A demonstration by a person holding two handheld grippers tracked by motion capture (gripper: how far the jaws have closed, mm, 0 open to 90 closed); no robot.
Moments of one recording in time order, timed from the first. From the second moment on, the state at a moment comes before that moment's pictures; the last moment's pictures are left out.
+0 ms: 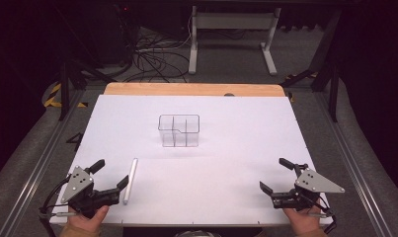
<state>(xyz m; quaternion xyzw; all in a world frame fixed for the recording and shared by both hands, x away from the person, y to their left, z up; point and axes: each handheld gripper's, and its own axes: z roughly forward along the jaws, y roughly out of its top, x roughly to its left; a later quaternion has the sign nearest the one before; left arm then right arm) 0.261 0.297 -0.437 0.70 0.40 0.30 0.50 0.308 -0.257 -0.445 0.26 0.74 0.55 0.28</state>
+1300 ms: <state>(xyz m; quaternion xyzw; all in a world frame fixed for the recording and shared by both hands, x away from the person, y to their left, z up) 0.278 0.284 -0.406 0.73 0.42 0.27 0.47 0.305 -0.255 -0.447 0.25 0.74 0.56 0.28</state>
